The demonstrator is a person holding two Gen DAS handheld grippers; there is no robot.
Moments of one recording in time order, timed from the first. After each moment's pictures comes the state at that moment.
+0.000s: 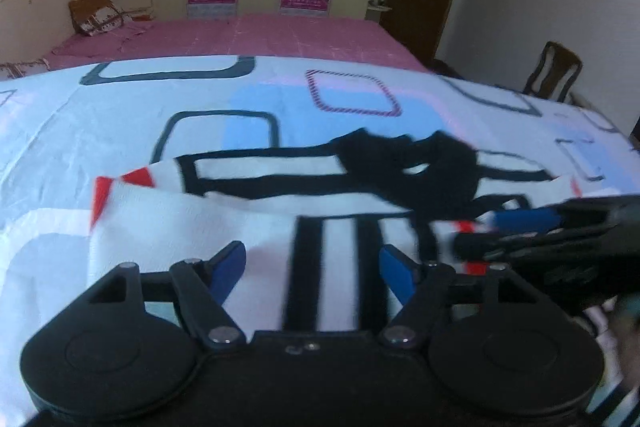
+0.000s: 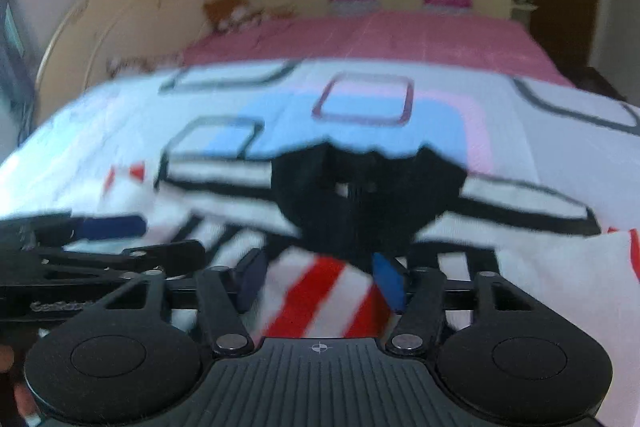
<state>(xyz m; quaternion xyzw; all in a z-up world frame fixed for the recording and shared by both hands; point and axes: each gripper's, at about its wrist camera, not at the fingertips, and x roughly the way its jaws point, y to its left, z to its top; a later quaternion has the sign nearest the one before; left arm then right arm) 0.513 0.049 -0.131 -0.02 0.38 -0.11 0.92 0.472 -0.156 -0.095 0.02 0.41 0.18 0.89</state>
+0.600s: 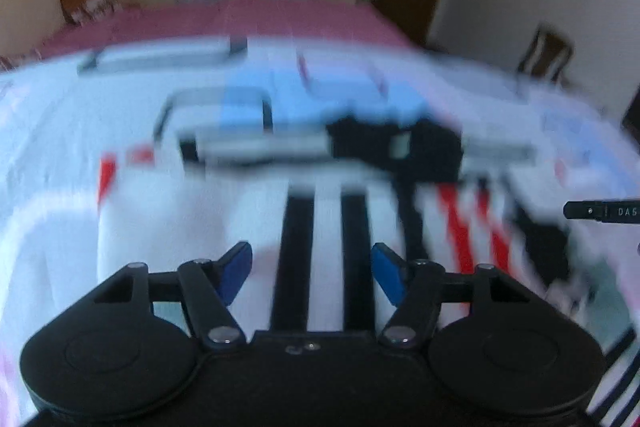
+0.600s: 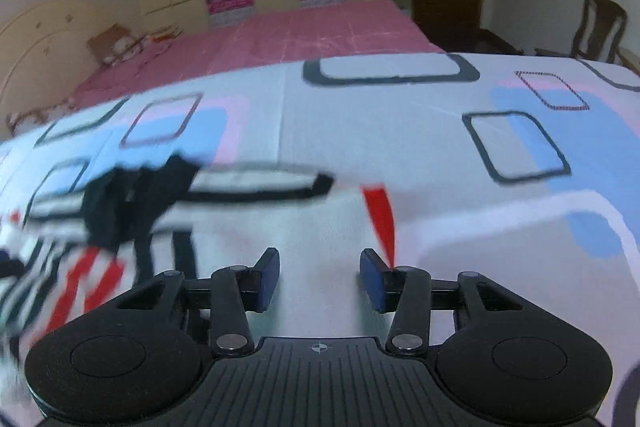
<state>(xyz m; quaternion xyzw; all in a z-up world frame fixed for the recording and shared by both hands) 0.492 0.047 -0.131 0.00 0.42 -0.13 0.90 0.449 -0.302 -0.105 0.06 0.44 0.03 0.89</state>
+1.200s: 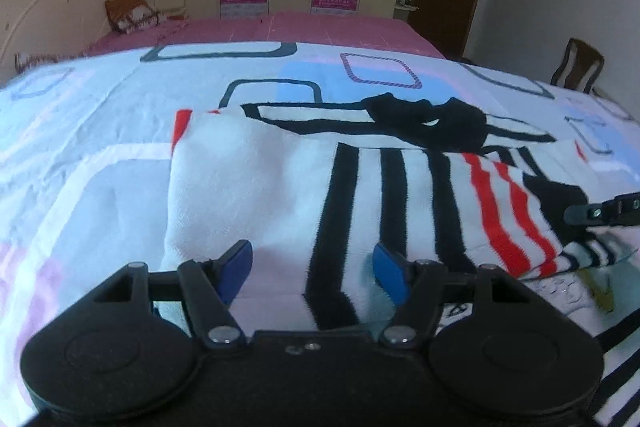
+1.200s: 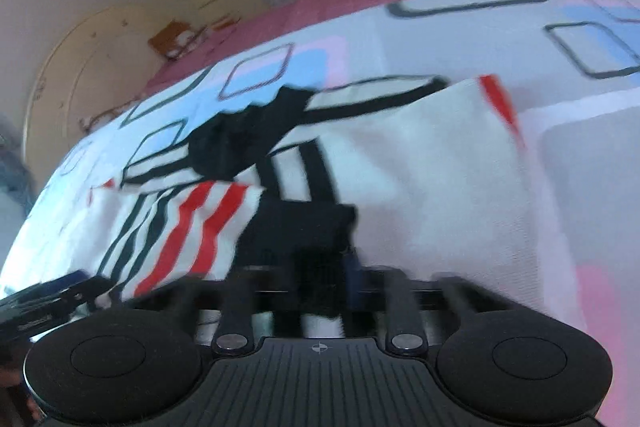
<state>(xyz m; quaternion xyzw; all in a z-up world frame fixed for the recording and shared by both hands) 0.438 0.067 -0.129 -0.01 0.38 -0.06 0.92 0.388 -0.258 -0.089 0.16 0.44 0.13 0.88</state>
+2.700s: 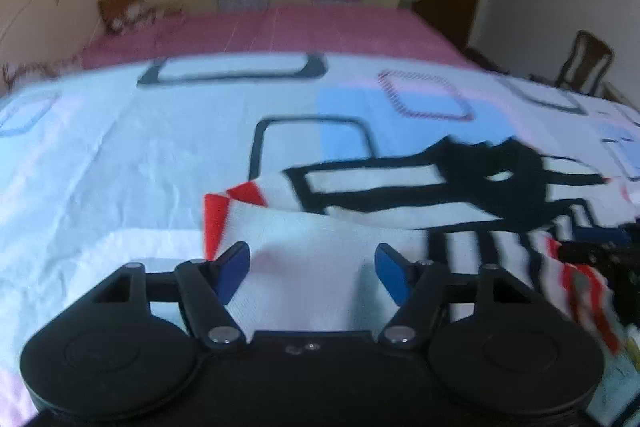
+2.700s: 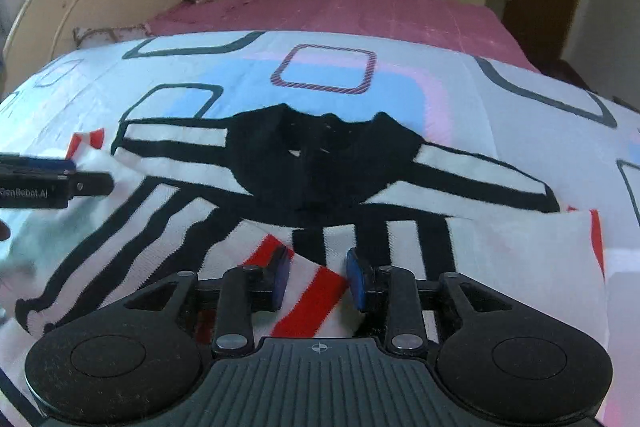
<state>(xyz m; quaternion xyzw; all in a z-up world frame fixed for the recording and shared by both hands) 0.526 0.099 -0.117 0.00 0.39 -0.08 0.92 0.452 -0.154 -0.076 0.00 0.43 0.12 0.89</state>
